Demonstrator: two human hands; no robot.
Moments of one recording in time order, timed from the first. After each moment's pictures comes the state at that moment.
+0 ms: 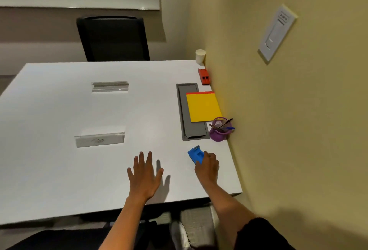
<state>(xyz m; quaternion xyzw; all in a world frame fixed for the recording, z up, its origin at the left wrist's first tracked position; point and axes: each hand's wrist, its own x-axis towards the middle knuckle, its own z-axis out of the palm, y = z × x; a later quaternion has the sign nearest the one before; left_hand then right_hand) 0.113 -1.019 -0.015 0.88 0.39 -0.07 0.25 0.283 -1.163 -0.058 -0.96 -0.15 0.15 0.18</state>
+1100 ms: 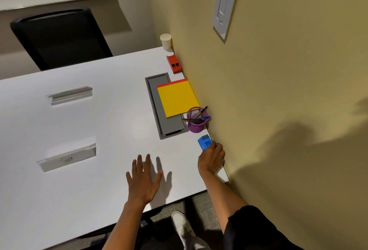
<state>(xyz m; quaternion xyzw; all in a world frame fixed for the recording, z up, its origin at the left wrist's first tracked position) 0.180 -1.051 -0.052 0.90 0.33 -0.12 0.24 0.348 -1.209 -0.084 -0.97 0.07 0.09 0.19</state>
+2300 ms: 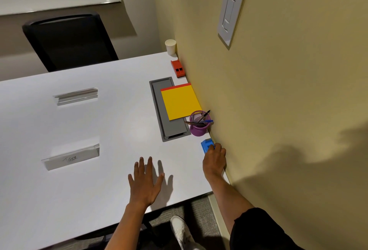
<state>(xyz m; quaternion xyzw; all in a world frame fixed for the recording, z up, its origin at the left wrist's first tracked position) 0.173 -1.054 -0.045 0.90 0.33 -0.12 0.25 0.354 -1.223 -0.079 -0.99 -0.08 0.10 0.07</state>
